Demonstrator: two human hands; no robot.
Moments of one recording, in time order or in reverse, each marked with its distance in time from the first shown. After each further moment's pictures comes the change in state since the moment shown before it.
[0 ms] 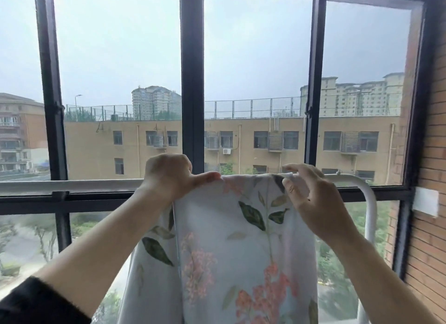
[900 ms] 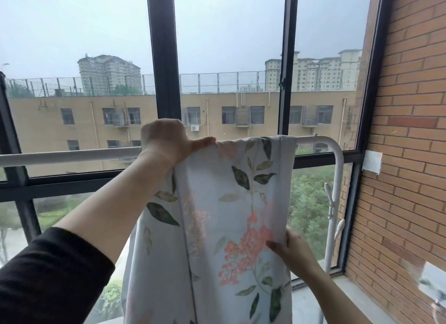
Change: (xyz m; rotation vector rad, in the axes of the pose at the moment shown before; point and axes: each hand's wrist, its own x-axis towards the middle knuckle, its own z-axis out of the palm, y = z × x) left_hand 0.004 -0.011 0.006 0.070 -0.049 0.011; right_hand -0.160 0.033 0.085 0.129 -0.344 0.735
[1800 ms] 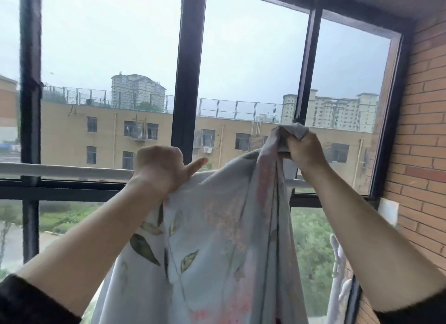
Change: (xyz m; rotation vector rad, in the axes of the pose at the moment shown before) left_hand -0.015 -0.005 -0.013 0.022 0.031 -0.057; right_hand 0.110 -0.216 -0.133 0.359 0.230 -0.530
